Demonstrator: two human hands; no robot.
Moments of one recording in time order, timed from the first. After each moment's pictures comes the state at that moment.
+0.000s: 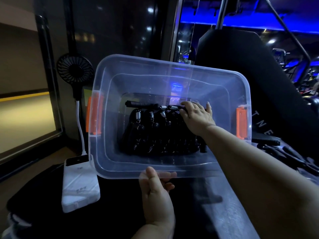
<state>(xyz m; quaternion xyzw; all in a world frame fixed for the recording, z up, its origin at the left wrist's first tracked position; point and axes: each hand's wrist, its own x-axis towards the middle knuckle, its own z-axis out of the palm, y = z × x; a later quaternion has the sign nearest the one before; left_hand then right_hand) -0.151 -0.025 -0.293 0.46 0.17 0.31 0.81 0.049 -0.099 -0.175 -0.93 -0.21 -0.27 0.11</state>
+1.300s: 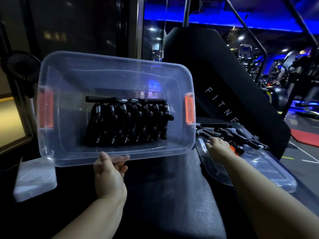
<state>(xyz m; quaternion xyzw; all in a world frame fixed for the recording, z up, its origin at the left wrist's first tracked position) -0.147 -0.030 -0.292 0.42 0.16 0.36 0.82 -0.003 -0.328 -0.267 -0.98 0.05 -0.08 0.17</state>
